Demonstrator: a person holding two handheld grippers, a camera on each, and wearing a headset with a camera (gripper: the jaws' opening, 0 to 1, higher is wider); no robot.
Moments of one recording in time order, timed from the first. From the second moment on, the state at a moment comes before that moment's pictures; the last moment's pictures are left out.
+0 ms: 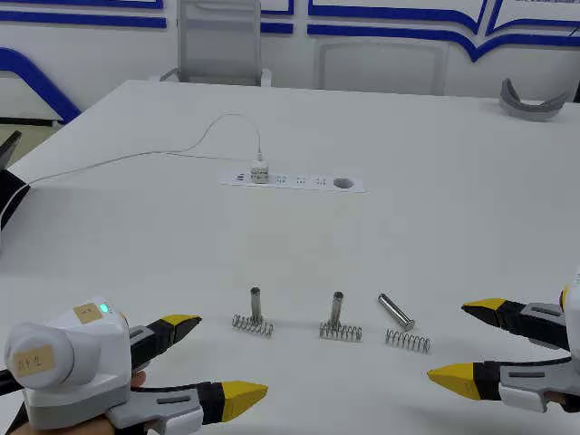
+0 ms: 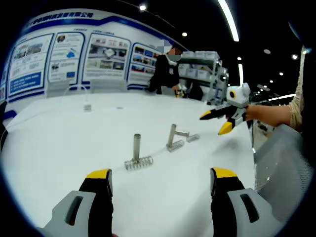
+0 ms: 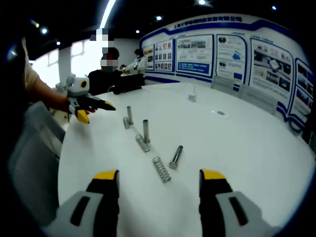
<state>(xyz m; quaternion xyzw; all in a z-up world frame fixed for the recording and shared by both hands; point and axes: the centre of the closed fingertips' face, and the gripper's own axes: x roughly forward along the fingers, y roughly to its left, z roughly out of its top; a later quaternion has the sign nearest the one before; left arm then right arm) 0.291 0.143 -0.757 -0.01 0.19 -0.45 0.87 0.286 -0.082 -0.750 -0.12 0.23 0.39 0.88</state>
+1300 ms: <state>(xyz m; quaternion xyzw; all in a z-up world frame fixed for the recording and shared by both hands) 0.293 0.145 -0.761 -0.01 0.19 -0.44 0.88 0.296 -0.085 -0.737 -0.10 0.24 0.37 0.89</state>
